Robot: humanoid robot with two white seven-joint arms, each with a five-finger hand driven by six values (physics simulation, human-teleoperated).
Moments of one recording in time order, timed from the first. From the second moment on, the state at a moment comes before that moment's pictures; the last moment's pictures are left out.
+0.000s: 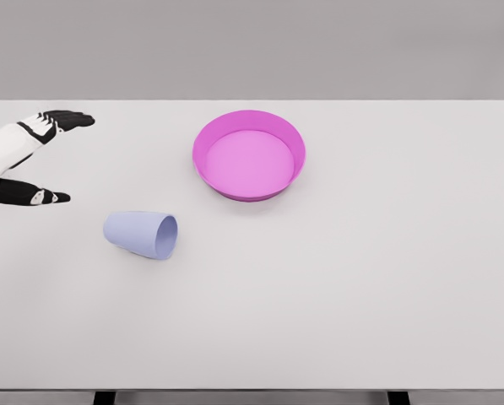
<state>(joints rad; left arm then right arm) -0.16 0.94 -0.18 -1.60 -0.04 -0.61 -0.26 0.03 0.00 -0.04 0.00 0.10 -0.09 0.05</state>
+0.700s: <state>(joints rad) -0.09 0.91 -0.21 -1.60 -0.10 -0.61 -0.32 0.03 0.00 -0.05 0.00 0.10 -0.09 0.05</state>
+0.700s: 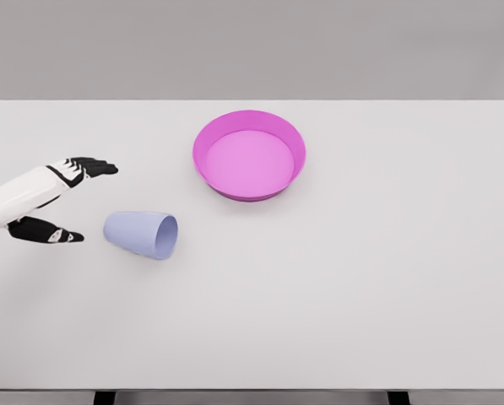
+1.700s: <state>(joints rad) -0.17 0.87 -0.40 -1.63 -0.16 -0.61 -0.33 0.03 0.00 -0.05 0.00 0.10 -0.09 0.05</state>
